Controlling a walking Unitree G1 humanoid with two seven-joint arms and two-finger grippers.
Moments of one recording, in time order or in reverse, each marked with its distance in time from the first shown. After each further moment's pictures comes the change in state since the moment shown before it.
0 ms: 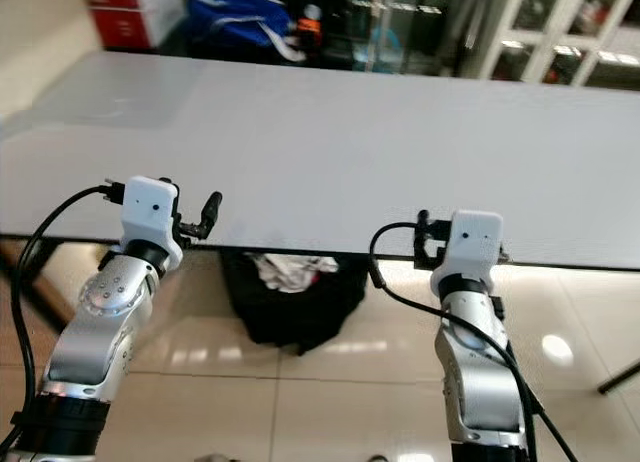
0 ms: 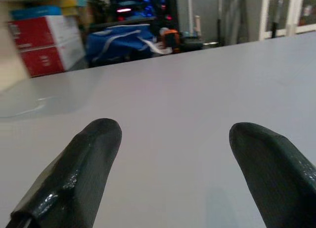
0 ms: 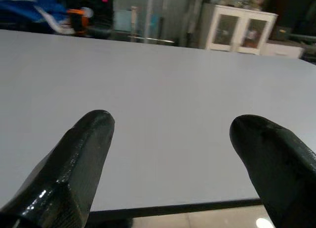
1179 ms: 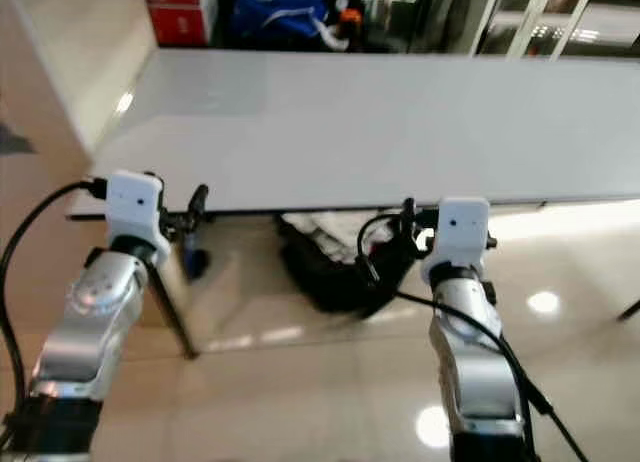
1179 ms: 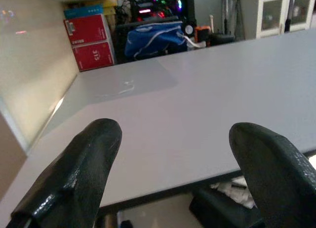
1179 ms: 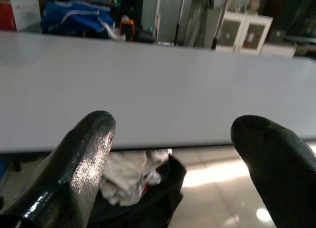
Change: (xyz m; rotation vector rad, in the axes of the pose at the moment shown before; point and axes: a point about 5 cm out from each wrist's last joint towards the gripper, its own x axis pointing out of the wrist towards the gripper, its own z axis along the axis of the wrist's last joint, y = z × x) left arm 0.000 -0.001 0.005 -0.014 -0.015 0.012; right arm 0.001 -0.001 0.005 -0.045 -0.012 0.033
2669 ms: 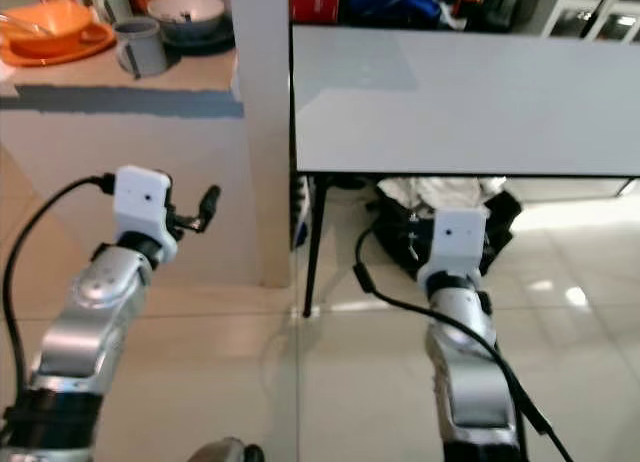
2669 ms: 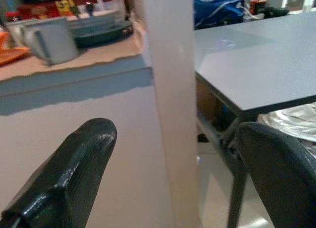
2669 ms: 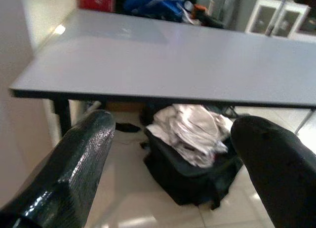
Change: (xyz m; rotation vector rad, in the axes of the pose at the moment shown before) left arm 0.002 0.011 0.005 -0.008 0.021 -0.003; right arm 0.000 0.017 0.004 0.026 0.004 0.019
